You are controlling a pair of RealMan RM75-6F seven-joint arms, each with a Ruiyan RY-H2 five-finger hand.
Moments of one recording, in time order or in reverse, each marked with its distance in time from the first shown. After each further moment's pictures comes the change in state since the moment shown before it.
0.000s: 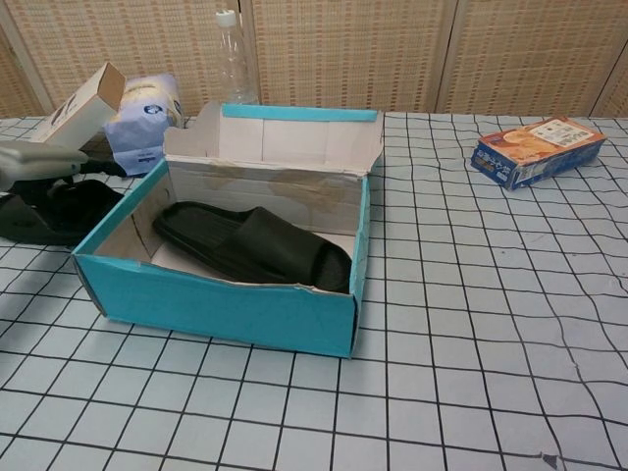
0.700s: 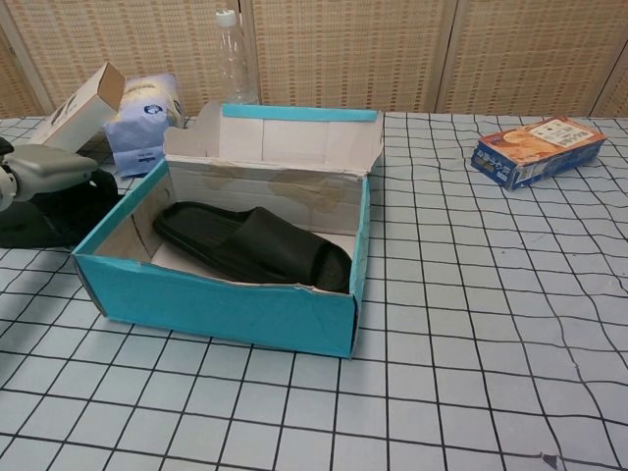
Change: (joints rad) left arm -0.001 -0.117 0.012 0.144 -0.037 0.071 0.139; right arm -0.007 0.008 0.005 0.003 0.002 0.017 0.014
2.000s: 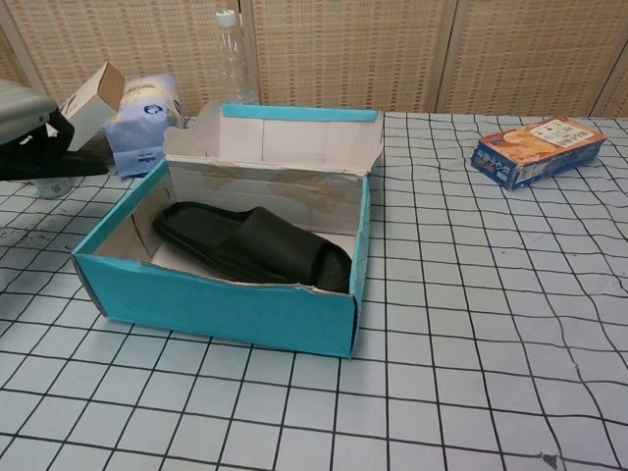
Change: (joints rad) left arm 0.111 0.057 -0.006 0.058 0.400 0.265 -0.191; right arm 0.006 -0.012 0.003 -0.008 0.016 -0.036 -0.034
